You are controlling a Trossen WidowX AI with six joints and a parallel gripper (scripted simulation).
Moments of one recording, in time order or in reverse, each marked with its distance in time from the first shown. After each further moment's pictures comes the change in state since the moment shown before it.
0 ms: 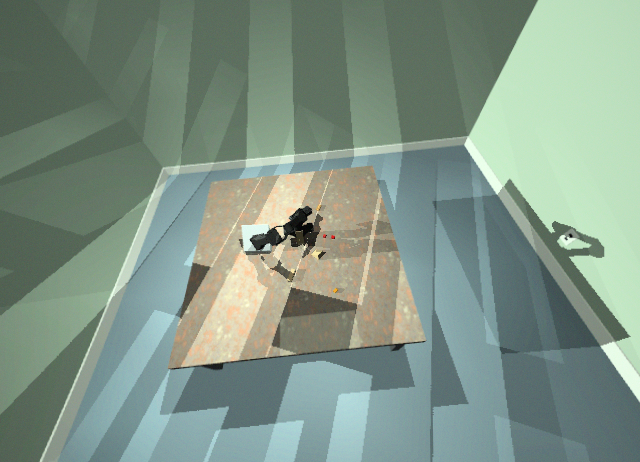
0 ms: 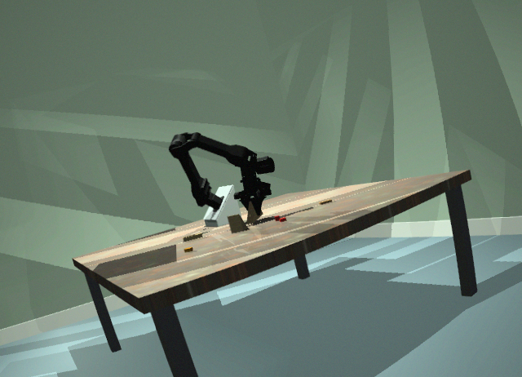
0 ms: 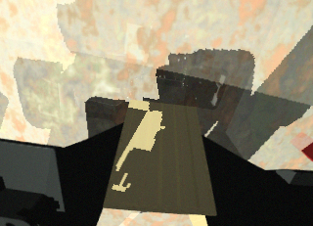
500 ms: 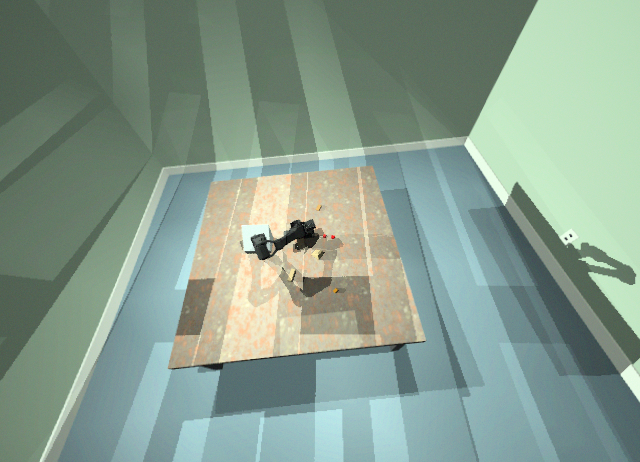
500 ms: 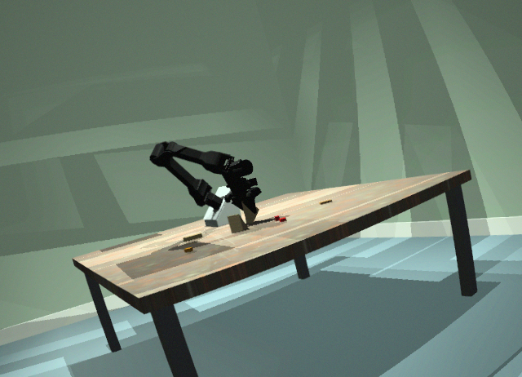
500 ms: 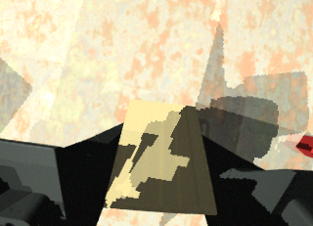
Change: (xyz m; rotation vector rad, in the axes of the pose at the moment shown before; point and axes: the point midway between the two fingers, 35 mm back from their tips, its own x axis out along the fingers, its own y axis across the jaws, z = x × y) arm -0.008 0.000 -0.027 -0.005 -0.406 0.007
